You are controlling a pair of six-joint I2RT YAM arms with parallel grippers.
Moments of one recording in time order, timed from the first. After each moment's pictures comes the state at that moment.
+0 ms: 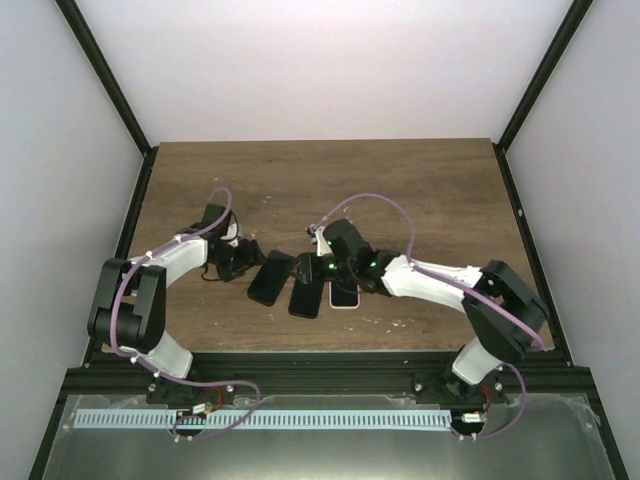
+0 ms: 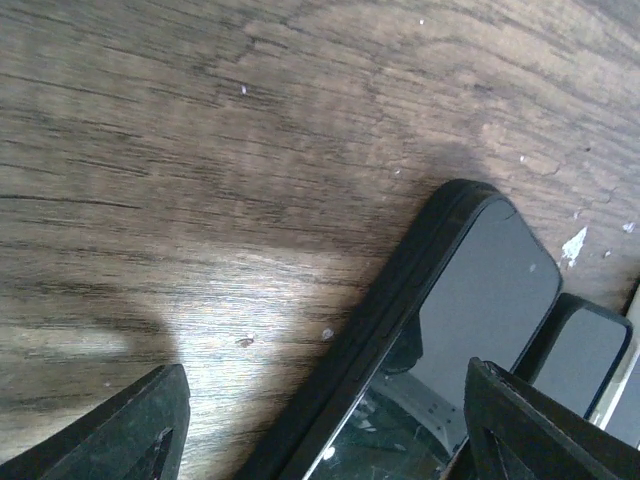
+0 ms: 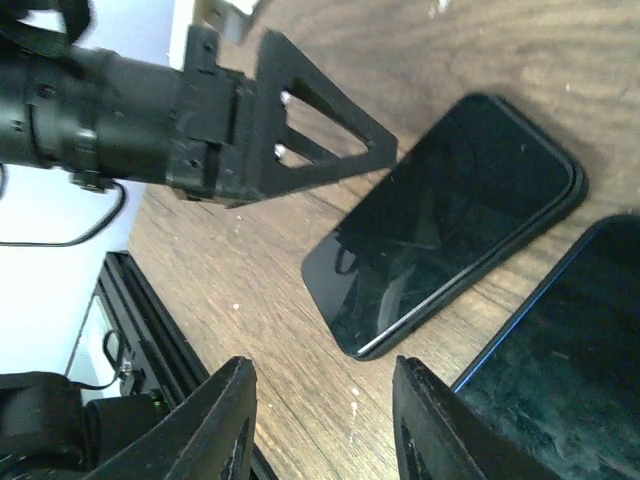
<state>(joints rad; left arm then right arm) -0.20 1.58 0.85 -0.50 0.36 -0.55 0.85 1.56 0.91 0.05 -0.36 0.72</state>
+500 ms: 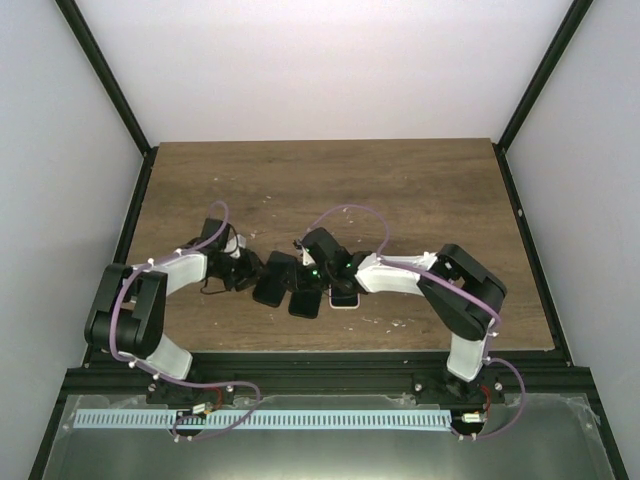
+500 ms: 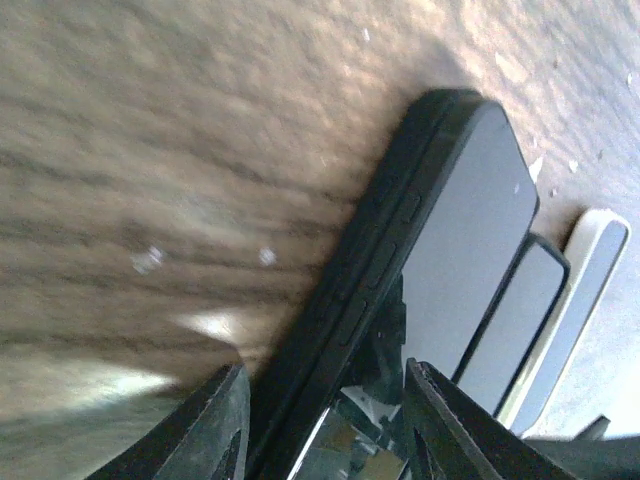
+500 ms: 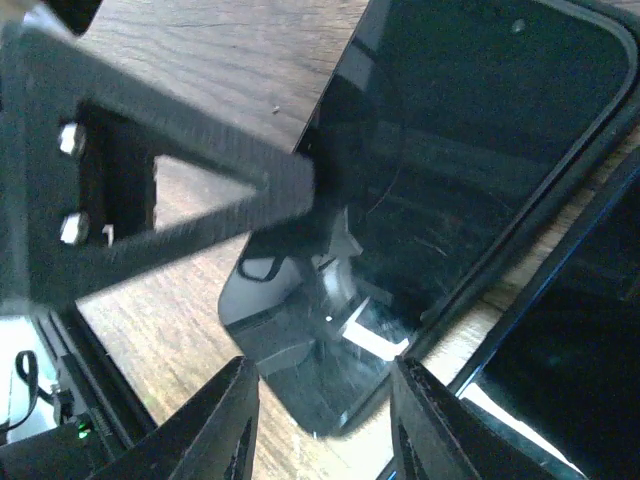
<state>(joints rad) -0.21 1.55 0.68 -0.30 0.54 -0.69 0.91 1.82 1.01 0.03 -0.34 0.80</state>
